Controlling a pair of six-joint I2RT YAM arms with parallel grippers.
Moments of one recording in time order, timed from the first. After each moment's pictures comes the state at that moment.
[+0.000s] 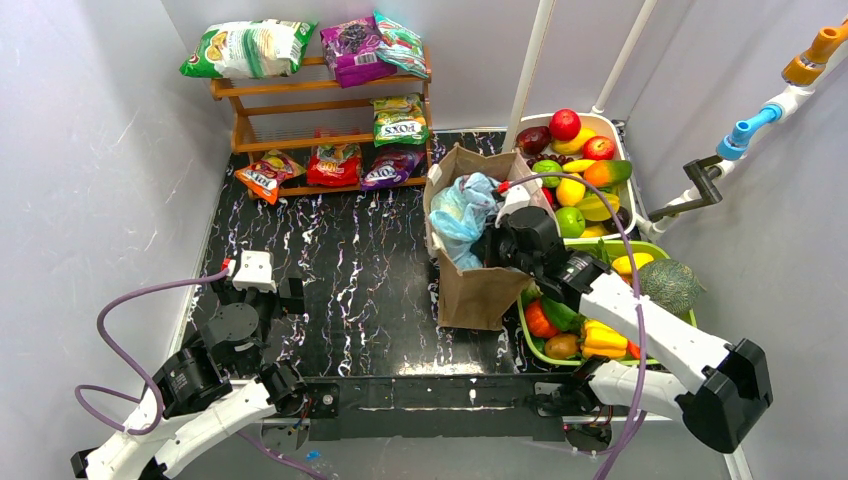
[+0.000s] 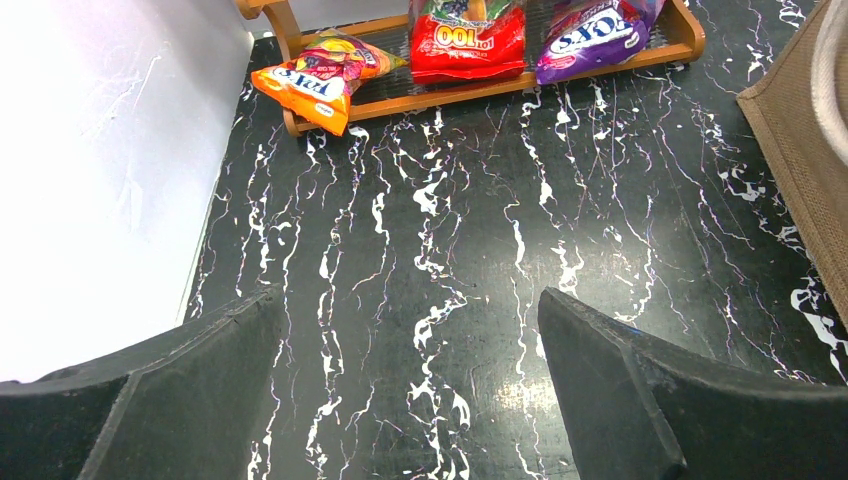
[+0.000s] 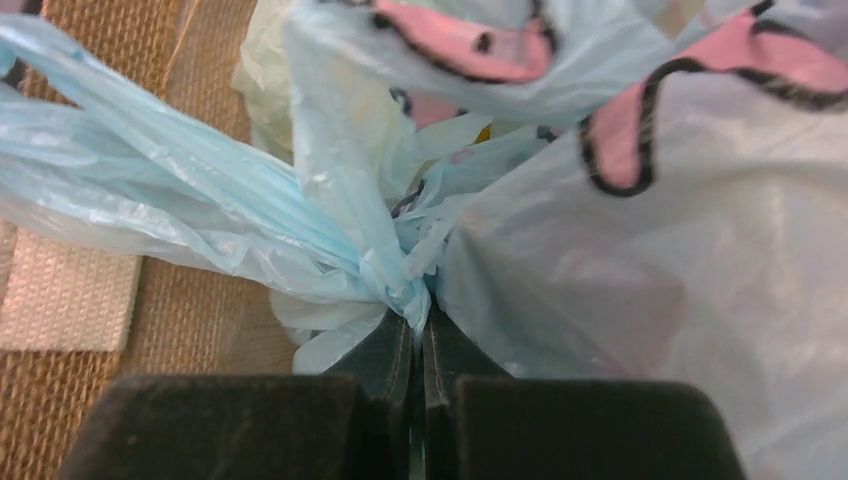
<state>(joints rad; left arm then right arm) -0.93 0.22 0.73 -0.79 -0.93 -0.04 0.75 1.06 0.84 -0.29 0.10 0.38</state>
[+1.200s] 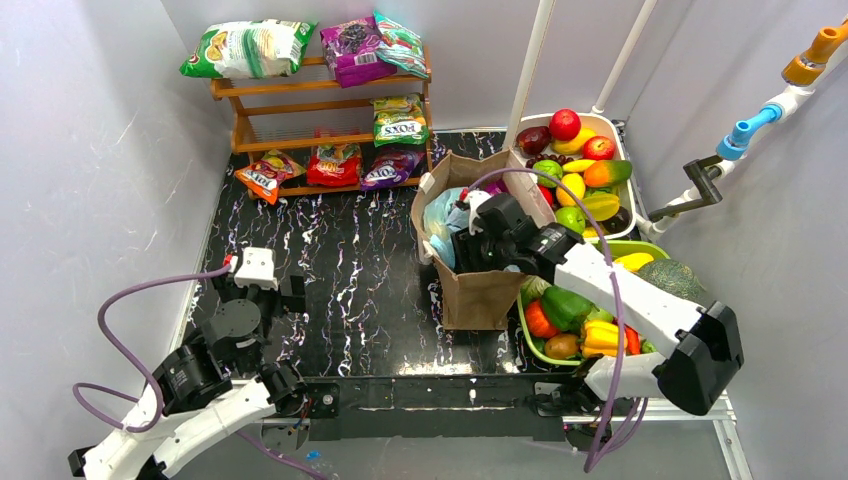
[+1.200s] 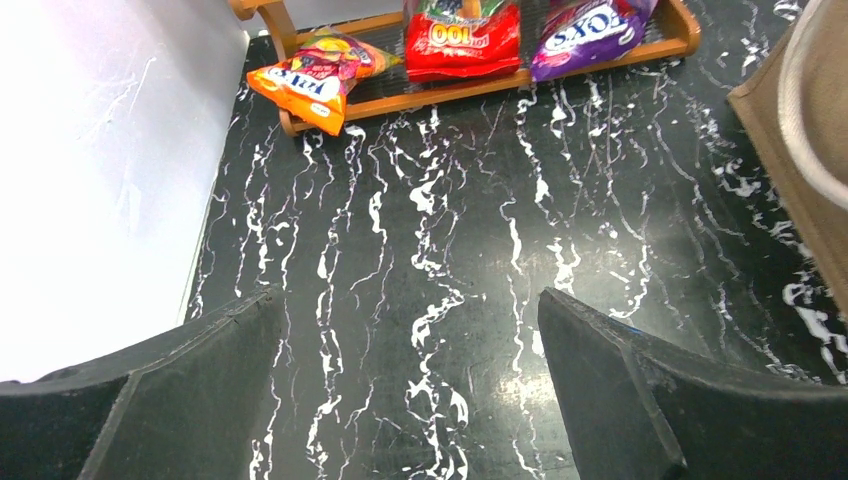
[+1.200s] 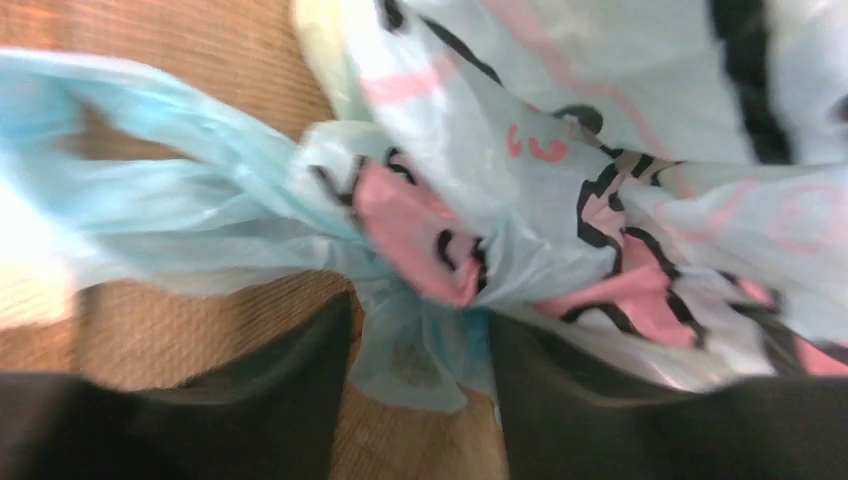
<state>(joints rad) -0.93 0.24 0.74 -0.80 -0.92 -0.04 0.79 1.30 1.03 -0.60 -0.09 0.30</state>
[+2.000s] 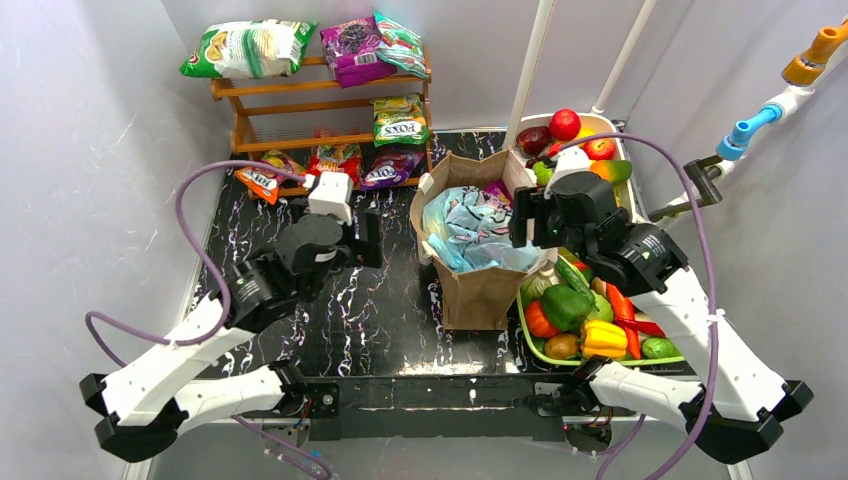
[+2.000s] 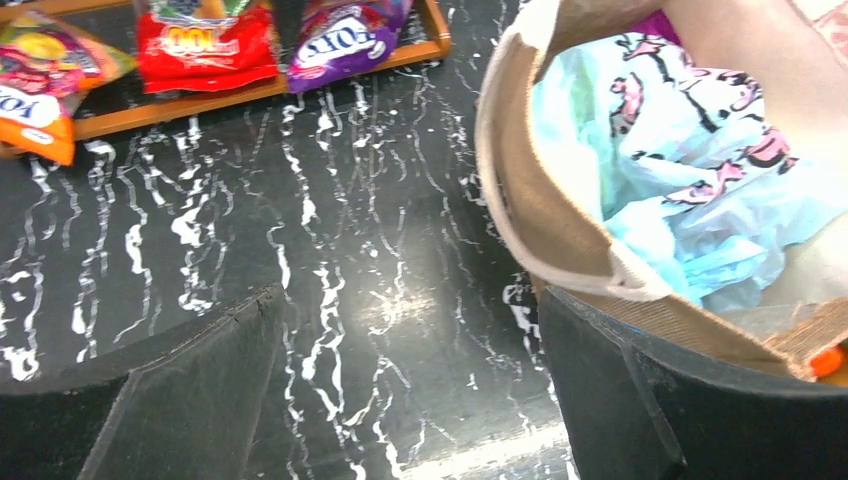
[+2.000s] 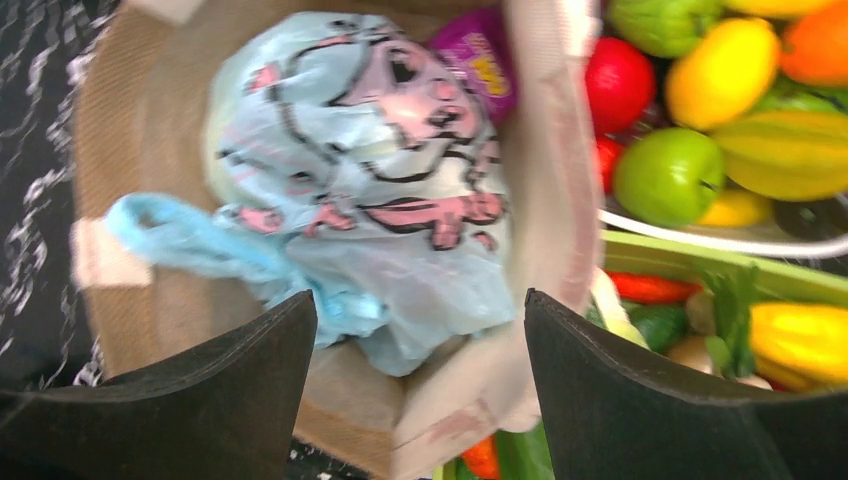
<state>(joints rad) -0.93 0.88 1.18 -0.77 -0.61 -0.35 0.74 1.04 1.38 -0.93 0.29 0.32</state>
